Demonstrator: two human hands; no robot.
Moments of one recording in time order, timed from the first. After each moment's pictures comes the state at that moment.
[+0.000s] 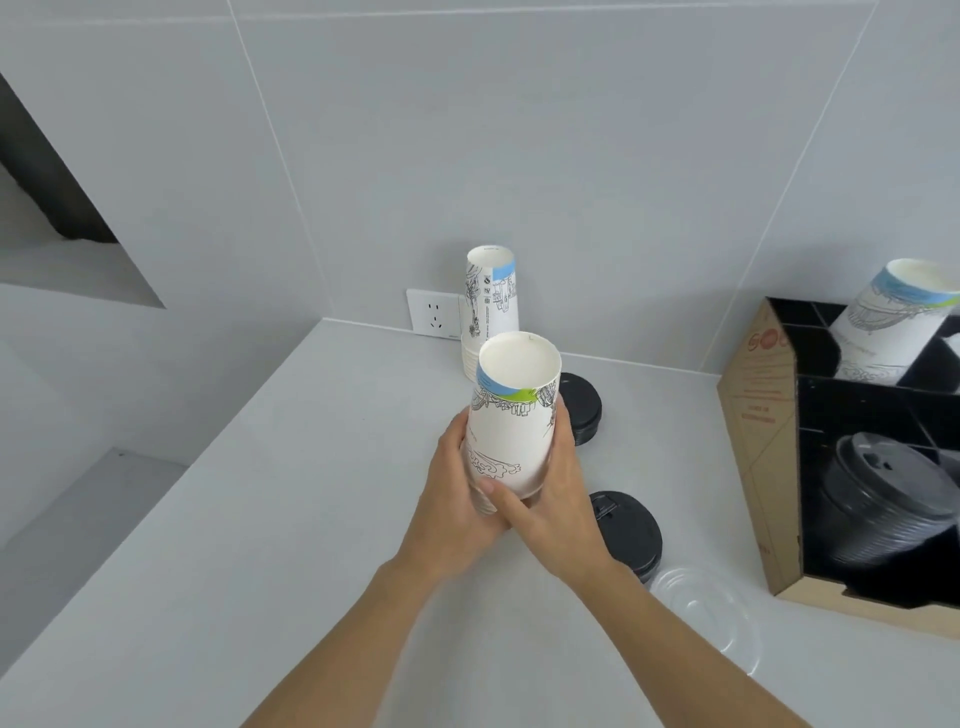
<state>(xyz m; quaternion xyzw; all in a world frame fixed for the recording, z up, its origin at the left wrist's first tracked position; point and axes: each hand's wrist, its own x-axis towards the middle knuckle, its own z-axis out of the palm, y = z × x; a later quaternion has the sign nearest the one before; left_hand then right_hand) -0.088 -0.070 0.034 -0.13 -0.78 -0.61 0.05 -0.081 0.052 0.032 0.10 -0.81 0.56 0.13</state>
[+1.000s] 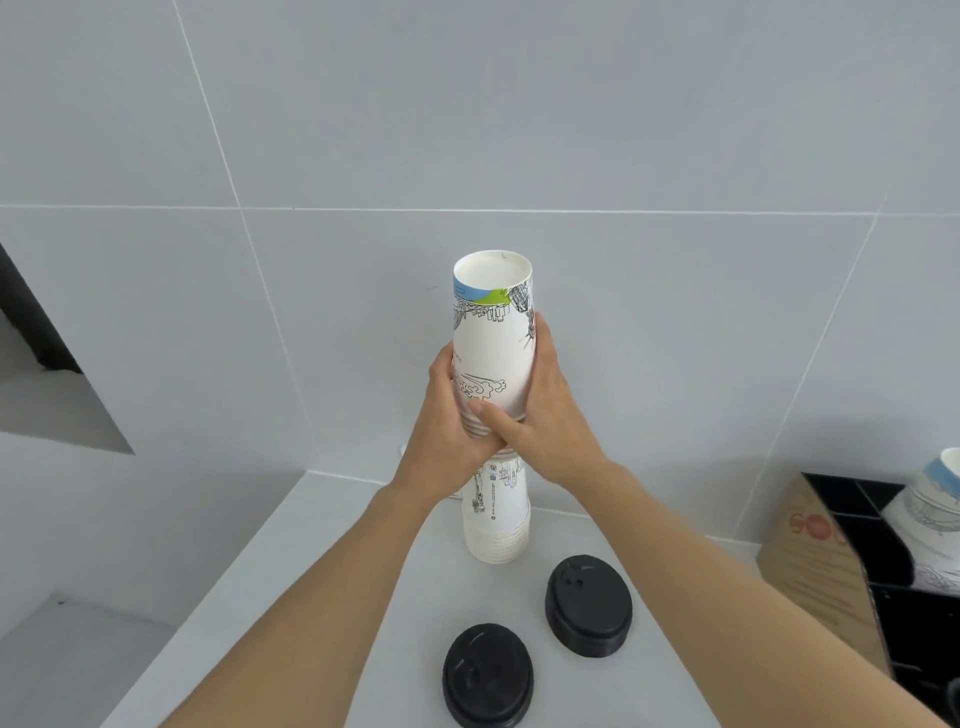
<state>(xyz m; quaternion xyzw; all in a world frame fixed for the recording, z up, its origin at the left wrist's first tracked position) -0.296 -0.079 0.166 -0.22 -0.76 -0.59 0.16 -0.295 0.047 0.175 0.16 -0.84 0.48 0.20</state>
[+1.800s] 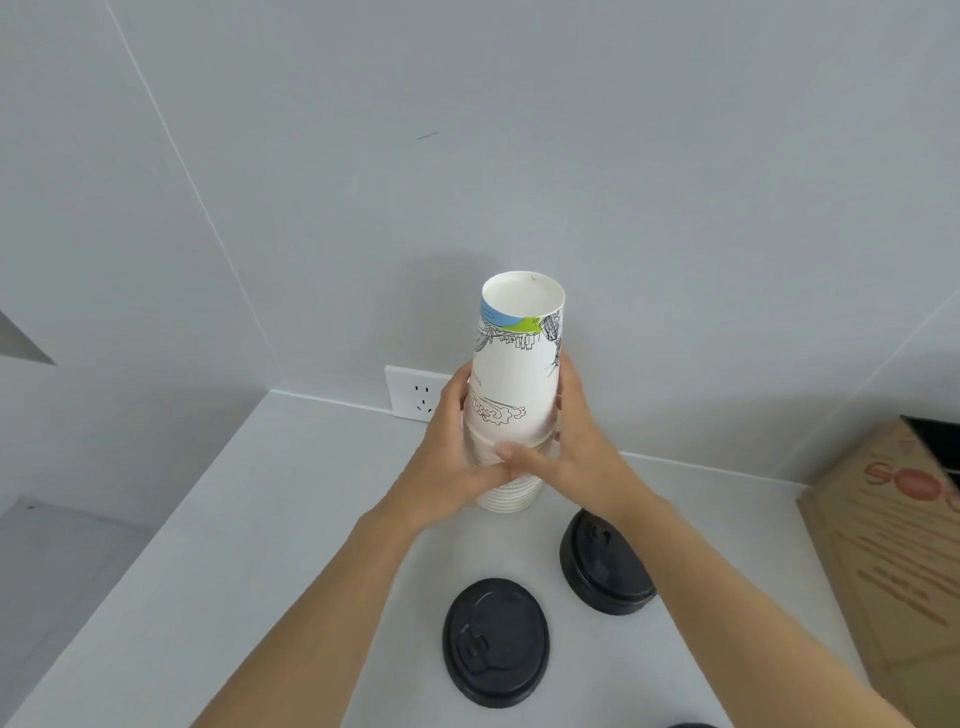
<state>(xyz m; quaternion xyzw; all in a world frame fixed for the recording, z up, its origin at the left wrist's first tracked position) -0.315 -0.095 0.050 -0.20 -0.76 -0.62 -0.03 -0.307 0.065 0.063 0.13 -0.82 0.55 0.04</state>
